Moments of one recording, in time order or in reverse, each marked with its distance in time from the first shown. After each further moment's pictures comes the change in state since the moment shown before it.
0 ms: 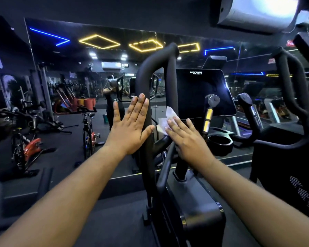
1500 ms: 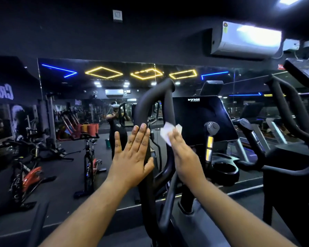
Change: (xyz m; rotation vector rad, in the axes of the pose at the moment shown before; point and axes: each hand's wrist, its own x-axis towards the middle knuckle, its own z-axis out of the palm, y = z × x) left_hand 0.014 0.003 0.010 0.109 0.183 0.043; right_hand 0.049 0.007 0.012 0.492 0.311 0.277
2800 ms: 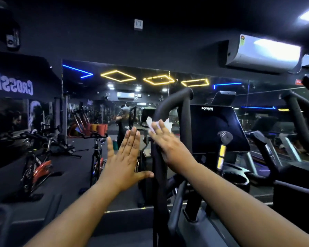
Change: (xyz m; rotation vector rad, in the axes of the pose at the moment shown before) left_hand -0.042 -0.048 -0.032 -0.040 -0.234 -0.123; right_hand 0.064 -0.059 0.022 -0.128 -0.265 -0.408
